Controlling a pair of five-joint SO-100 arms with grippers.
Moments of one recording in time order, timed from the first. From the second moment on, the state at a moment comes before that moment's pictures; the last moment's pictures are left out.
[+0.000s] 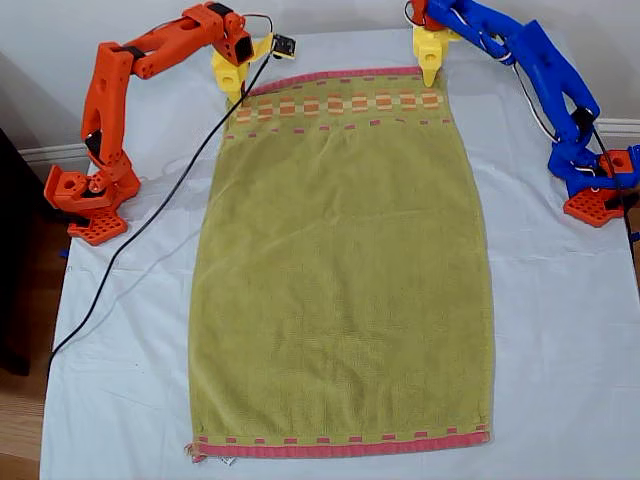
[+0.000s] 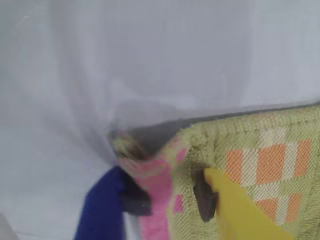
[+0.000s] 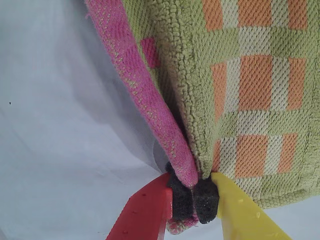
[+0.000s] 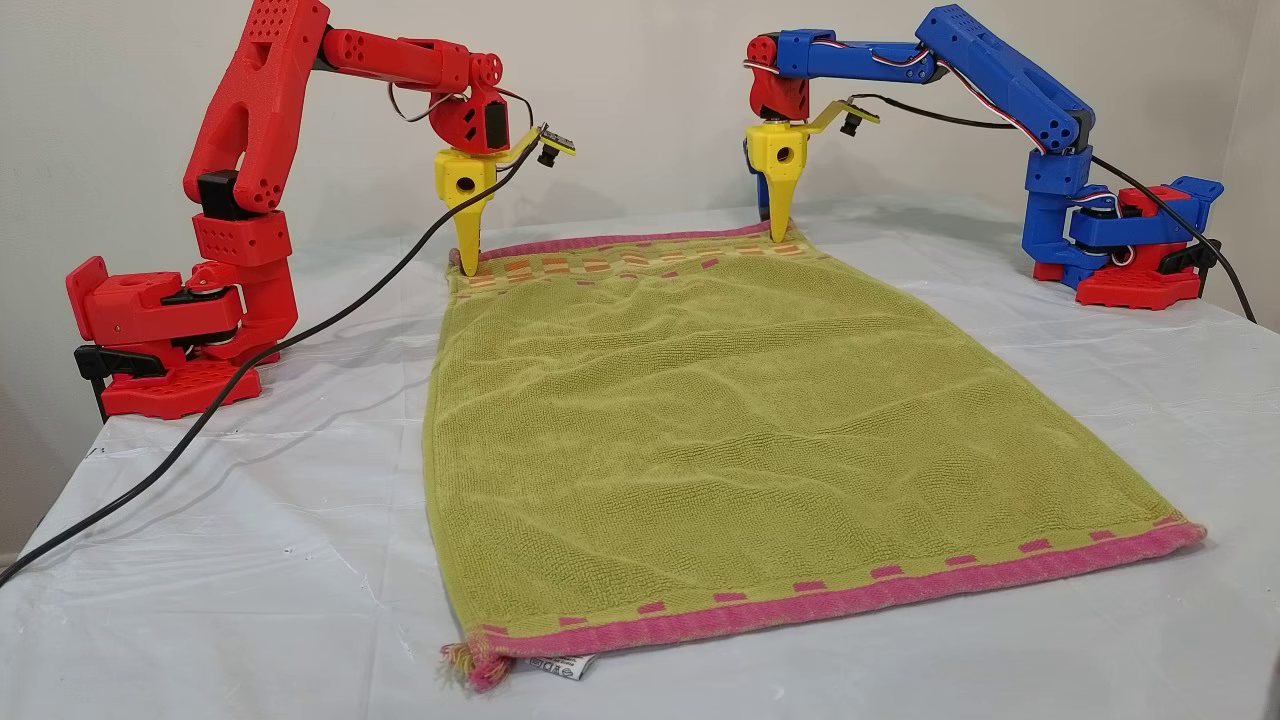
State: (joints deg) arm 0 -49.9 60.4 52.8 93.8 -38.3; arm 1 45.3 24.5 14.1 102.4 49.0
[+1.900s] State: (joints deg) arm 0 -35.9 111.2 69.3 117.8 -27.2; arm 1 25.0 90.4 51.7 102.8 58.0
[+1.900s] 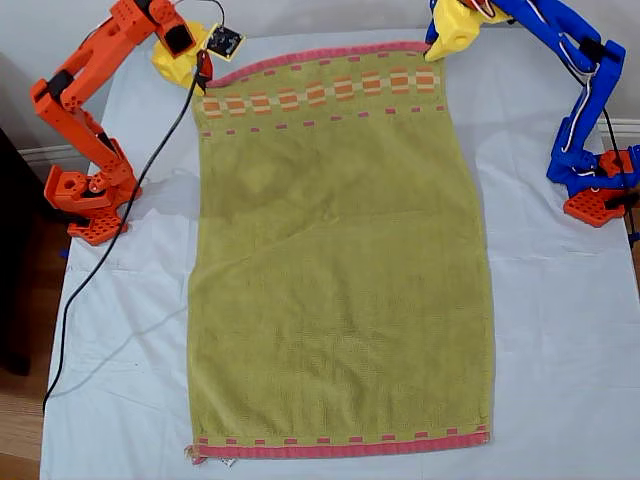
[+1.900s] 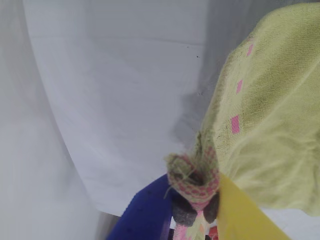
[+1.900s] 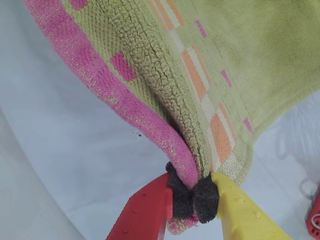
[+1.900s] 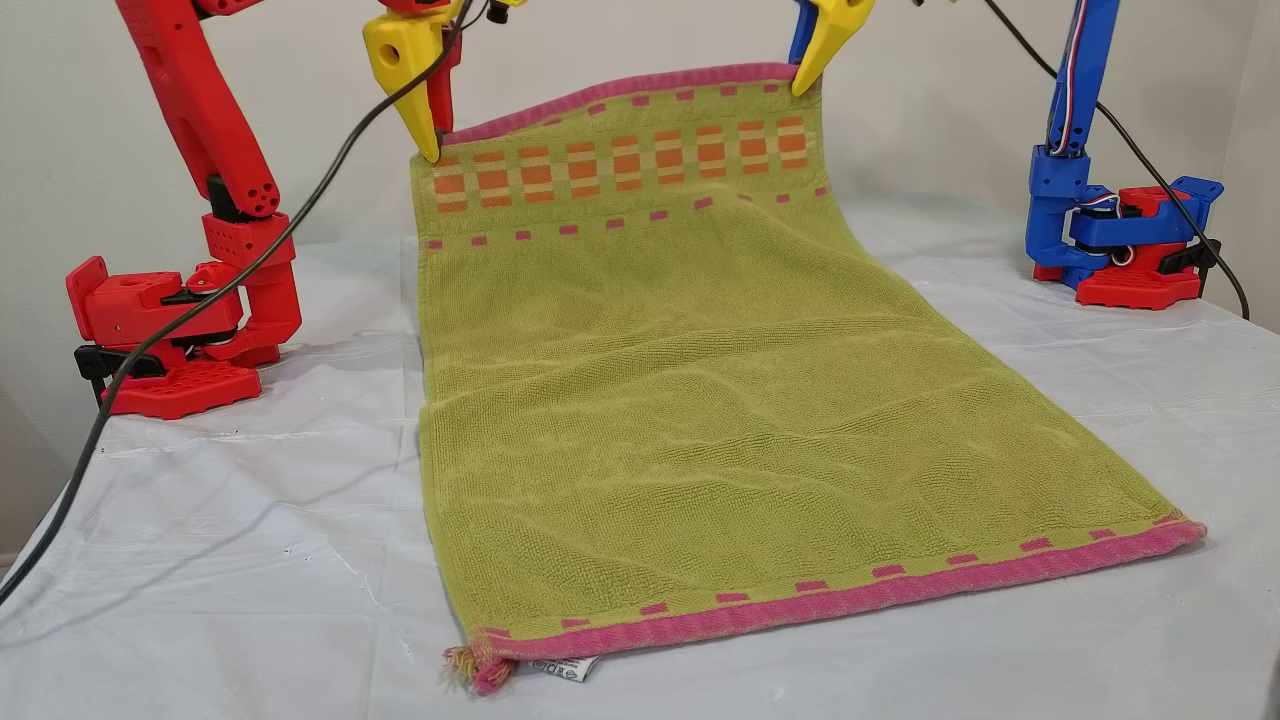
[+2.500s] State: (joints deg) arm 0 -11.2 116.8 70.7 117.8 -33.6; arm 1 5.0 102.9 58.9 103.0 71.2
